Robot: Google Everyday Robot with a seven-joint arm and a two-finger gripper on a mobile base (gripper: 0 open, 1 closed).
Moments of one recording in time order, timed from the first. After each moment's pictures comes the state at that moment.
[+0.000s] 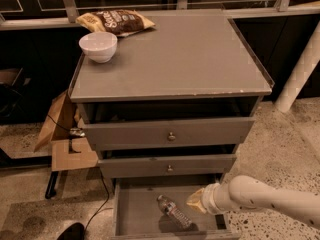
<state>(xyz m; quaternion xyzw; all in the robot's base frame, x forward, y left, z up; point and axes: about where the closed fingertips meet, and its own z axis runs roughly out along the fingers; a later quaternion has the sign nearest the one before) 0.459 -0.143 0.414 -0.47 0.82 0.18 0.26</state>
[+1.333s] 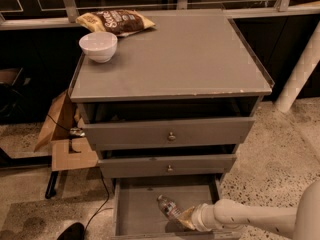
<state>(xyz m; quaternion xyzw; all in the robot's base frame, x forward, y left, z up) 0.452 -0.123 0.254 -0.46 0.83 0.19 0.26</state>
